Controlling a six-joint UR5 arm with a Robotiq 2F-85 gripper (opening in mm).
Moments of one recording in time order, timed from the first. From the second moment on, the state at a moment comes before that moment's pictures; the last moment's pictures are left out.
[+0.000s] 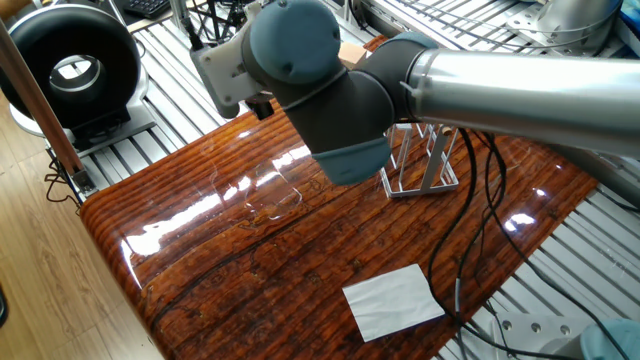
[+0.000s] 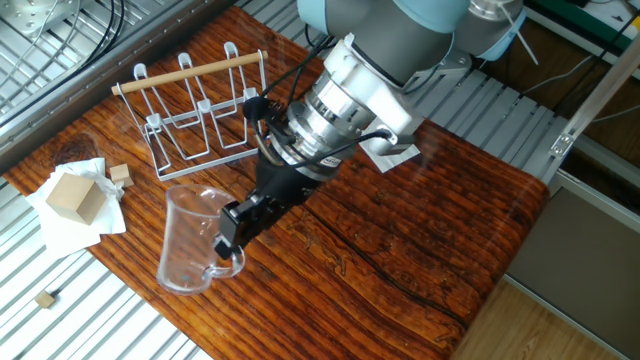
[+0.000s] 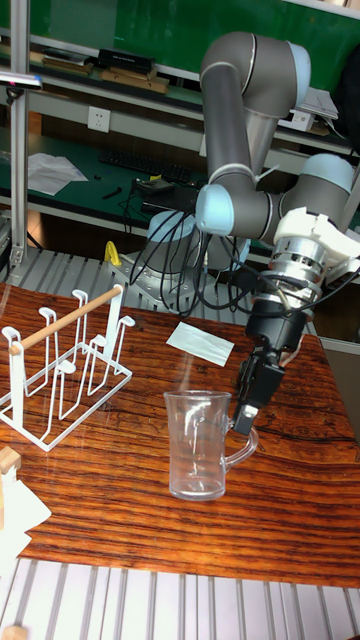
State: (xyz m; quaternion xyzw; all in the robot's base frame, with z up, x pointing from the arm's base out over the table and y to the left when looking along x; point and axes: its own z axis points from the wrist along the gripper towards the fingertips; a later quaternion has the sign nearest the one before) arm 0.668 0.105 0.177 -0.60 0.70 -0.32 0.21
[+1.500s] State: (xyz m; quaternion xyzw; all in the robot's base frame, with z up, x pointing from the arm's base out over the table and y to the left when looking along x) arm 0.601 0.121 0.138 -0.51 0.83 -0.18 0.14
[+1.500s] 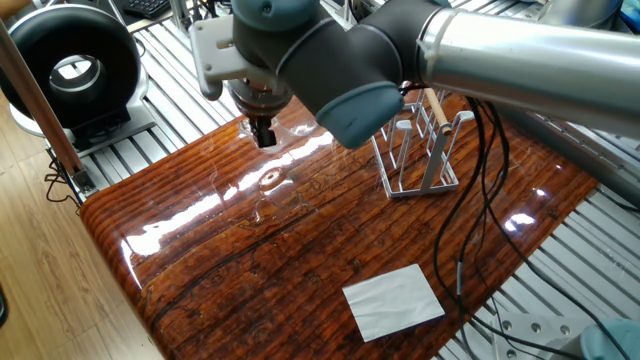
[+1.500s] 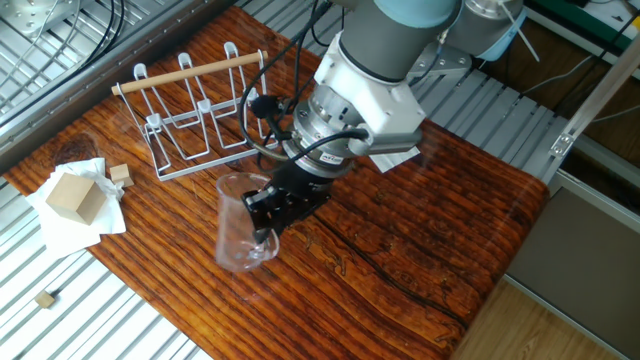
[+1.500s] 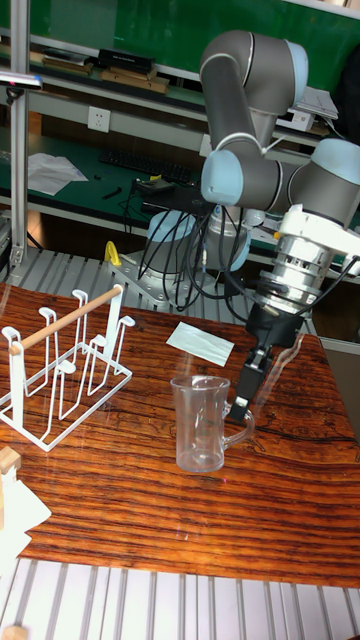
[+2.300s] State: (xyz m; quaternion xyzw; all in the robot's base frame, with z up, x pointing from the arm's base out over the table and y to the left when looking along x) arm 0.595 0.137 0.137 -0.46 0.86 -0.14 0.16
